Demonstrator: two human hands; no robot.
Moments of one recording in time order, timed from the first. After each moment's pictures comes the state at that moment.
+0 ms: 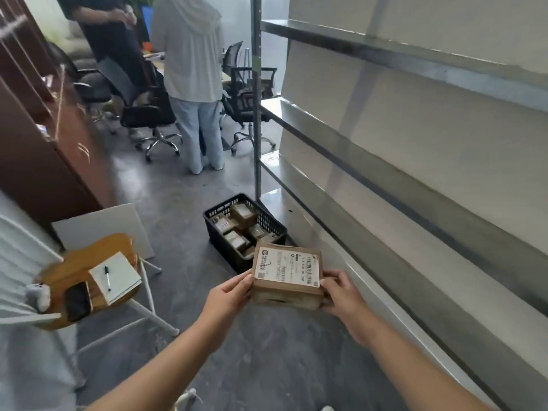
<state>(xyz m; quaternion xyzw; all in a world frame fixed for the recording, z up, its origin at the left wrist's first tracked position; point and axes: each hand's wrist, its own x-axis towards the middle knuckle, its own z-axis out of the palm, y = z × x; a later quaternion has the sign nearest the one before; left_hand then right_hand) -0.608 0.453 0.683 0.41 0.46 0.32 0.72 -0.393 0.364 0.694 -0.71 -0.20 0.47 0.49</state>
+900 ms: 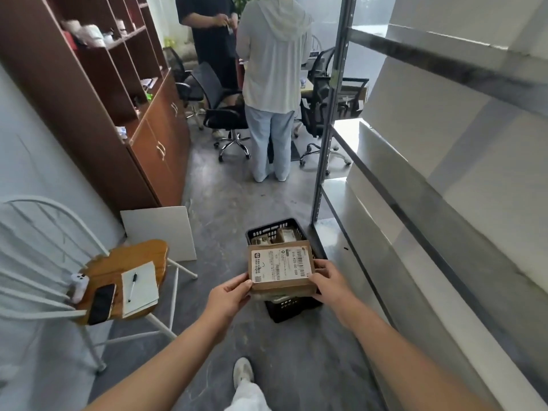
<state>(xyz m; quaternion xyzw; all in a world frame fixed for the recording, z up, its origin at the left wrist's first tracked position) -0.508 0.671 0.659 0.32 0.59 0.43 0.61 -0.282 0.681 0.679 -0.65 -0.35 0.57 0.35</state>
